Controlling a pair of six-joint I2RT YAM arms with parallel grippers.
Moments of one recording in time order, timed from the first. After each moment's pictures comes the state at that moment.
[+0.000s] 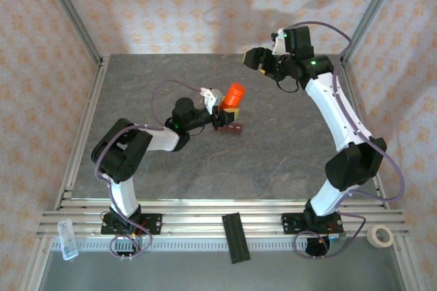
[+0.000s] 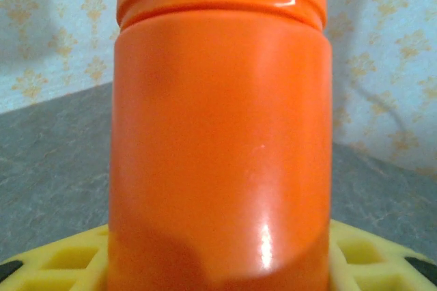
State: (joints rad) left arm -0.48 1.84 0.84 0.99 0.59 -0.20; right arm 0.28 1.67 1.79 -0.78 -0.45 0.53
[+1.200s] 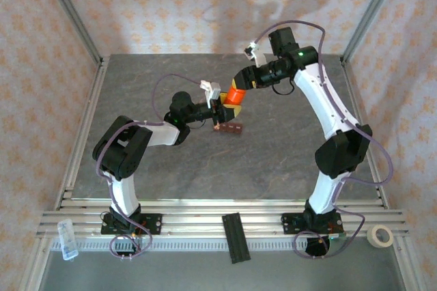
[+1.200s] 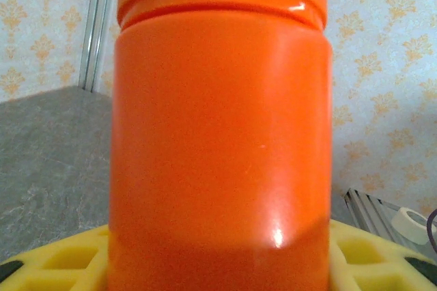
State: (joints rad) left arm -0.46 1.87 0.92 1.06 0.80 -0.39; right arm 0.33 1.82 1.96 -1.12 -0.69 0.01
